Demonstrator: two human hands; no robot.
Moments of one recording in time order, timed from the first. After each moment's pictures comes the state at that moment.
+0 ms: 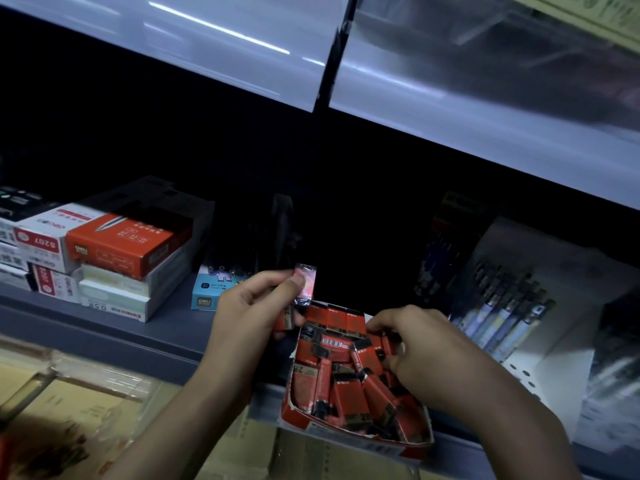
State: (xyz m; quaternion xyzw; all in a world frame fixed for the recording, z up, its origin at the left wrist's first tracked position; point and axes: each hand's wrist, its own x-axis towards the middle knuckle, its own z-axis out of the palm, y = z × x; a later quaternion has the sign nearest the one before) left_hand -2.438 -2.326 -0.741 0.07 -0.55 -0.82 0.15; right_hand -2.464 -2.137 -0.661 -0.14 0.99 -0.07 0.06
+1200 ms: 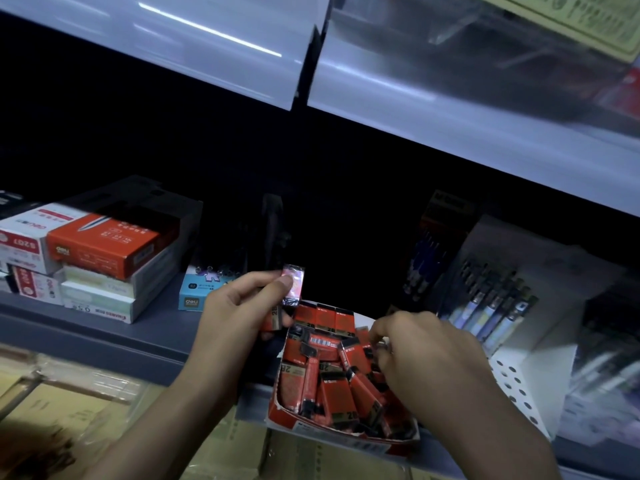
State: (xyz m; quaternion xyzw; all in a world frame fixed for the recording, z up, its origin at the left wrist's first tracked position) left_hand -2.436 -2.325 -0.739 0.08 -0.56 -0.81 0.15; right_hand -2.448 -2.137 -0.661 -0.15 0.98 0.08 -0.06
